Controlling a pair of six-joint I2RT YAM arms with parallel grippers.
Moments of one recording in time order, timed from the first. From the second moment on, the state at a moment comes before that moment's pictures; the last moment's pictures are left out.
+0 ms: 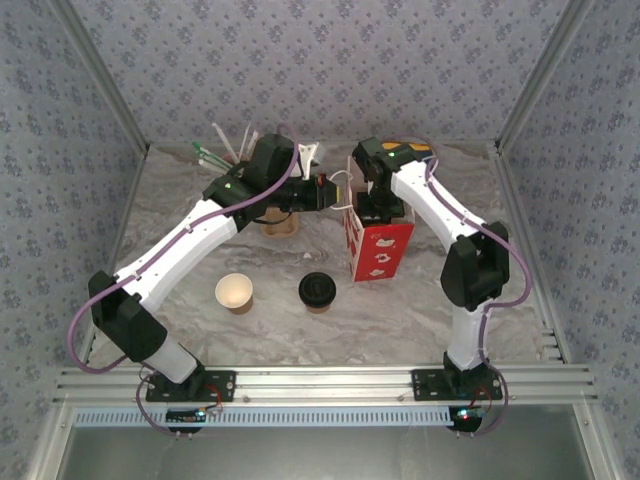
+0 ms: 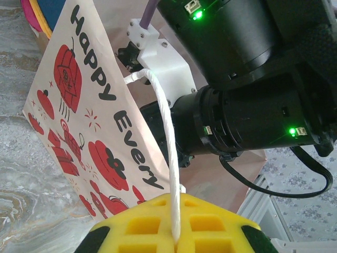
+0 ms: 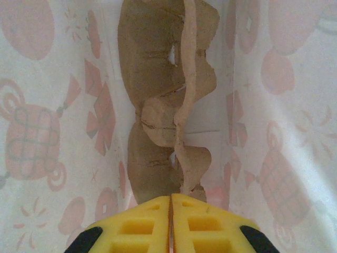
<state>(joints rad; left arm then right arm) -0.70 1.56 1.58 -0.60 0.38 -0.62 0.48 1.93 1.83 -1.31 0.04 0.41</state>
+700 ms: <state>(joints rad) -0.70 1.56 1.57 -0.59 0.38 -0.61 0.47 1.93 1.82 -1.30 0.06 0.41</state>
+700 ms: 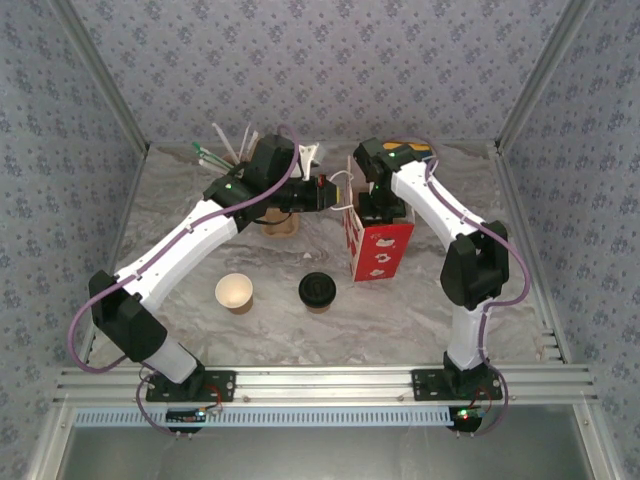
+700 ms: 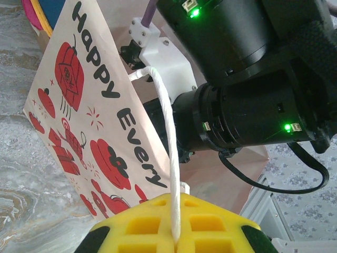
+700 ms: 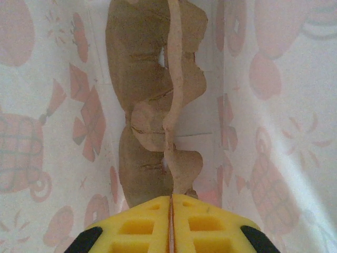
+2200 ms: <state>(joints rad) -0.70 1.54 1.53 -0.59 0.35 -0.62 0.46 1.92 1.69 -1.29 0.24 0.39</state>
